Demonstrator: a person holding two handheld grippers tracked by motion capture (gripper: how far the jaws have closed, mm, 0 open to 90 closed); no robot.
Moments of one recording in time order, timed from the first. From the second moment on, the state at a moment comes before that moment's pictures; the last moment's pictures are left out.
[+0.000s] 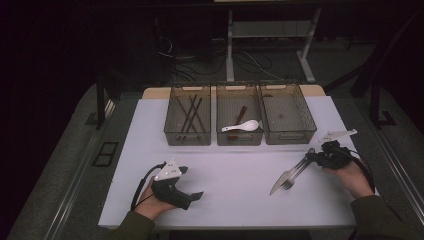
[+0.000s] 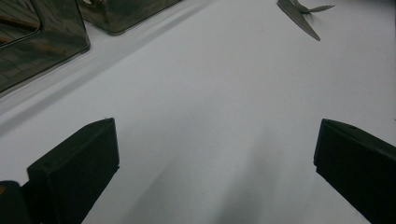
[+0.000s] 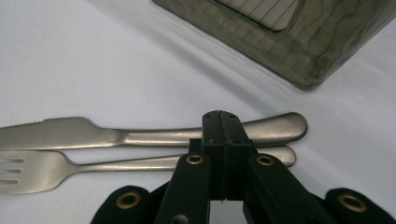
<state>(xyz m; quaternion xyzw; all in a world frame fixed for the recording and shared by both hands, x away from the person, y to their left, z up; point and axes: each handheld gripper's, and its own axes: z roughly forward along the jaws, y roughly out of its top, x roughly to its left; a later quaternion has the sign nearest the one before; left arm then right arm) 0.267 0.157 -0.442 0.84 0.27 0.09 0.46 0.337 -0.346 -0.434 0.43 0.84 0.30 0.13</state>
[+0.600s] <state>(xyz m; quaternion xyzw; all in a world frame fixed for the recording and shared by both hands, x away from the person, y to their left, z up) 0.267 0.157 -0.443 0.84 0.27 0.08 0.46 0.338 -0.342 -0.439 0.42 0.85 0.30 0.12</state>
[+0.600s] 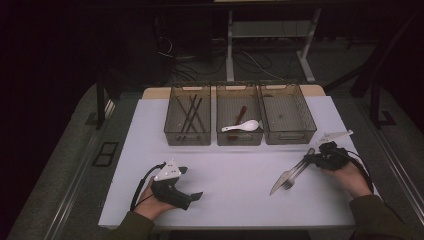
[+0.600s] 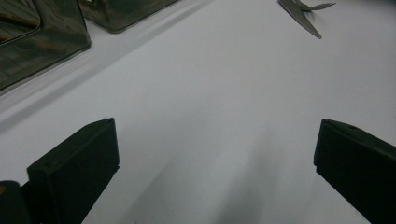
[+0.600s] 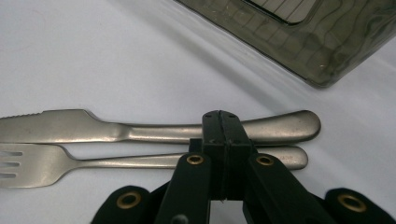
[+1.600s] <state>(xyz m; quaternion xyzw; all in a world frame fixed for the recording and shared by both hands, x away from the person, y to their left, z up) 0.267 0.157 -0.443 0.84 0.27 0.08 0.46 0.322 -0.352 -0.436 0.41 0.87 0.25 0.10</state>
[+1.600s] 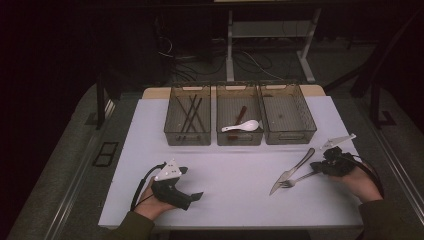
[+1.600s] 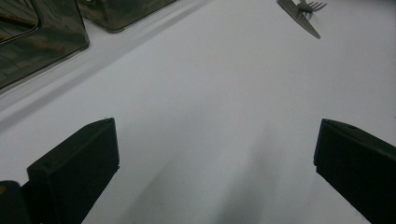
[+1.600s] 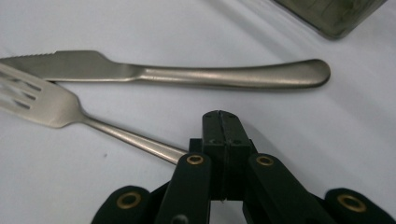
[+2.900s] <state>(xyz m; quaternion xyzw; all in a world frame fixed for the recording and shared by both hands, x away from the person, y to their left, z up) 0.267 0.155 -0.444 0.84 0.27 0.08 0.46 0.266 -0.364 -0.427 0.37 0.90 0.21 0.05</state>
